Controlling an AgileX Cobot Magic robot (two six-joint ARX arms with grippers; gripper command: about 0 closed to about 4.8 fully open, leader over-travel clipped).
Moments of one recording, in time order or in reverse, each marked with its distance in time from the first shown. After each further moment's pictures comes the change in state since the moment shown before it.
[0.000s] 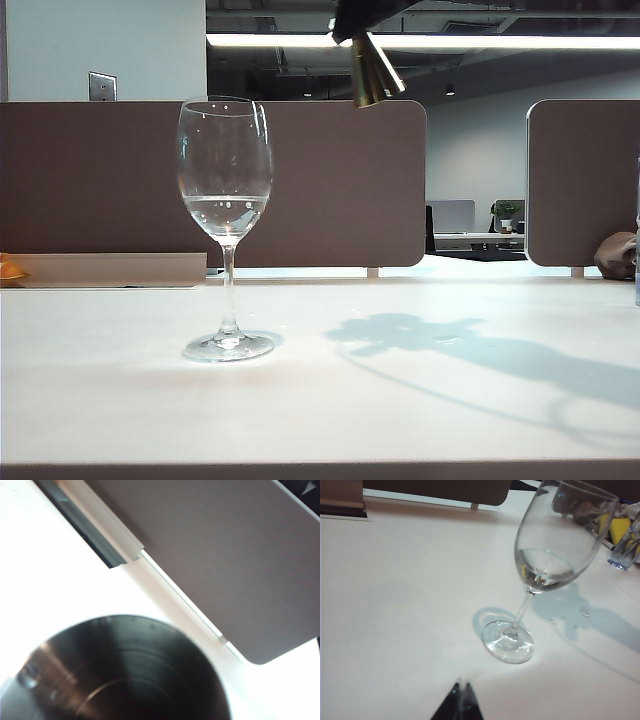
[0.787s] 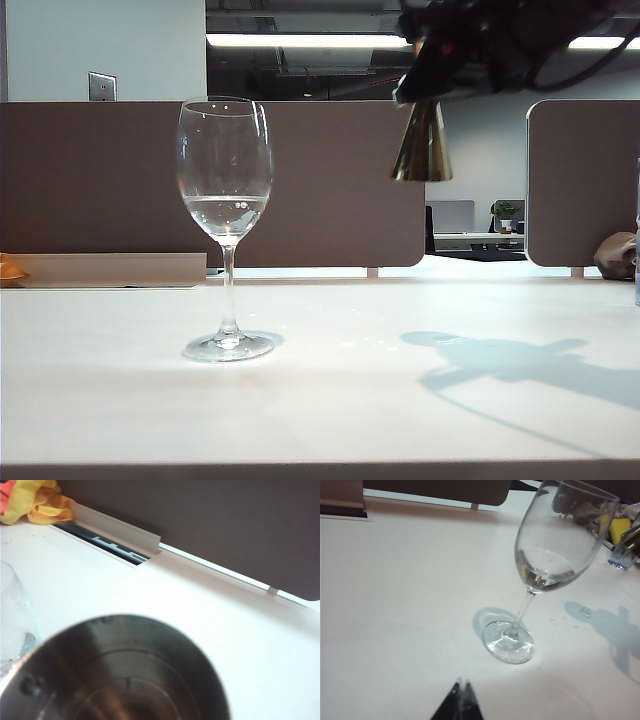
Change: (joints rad) left arm 0.002 0.000 0.000 0.000 0.000 0.000; right arm -0.071 -0.233 -0.610 0.493 -0.125 0.375
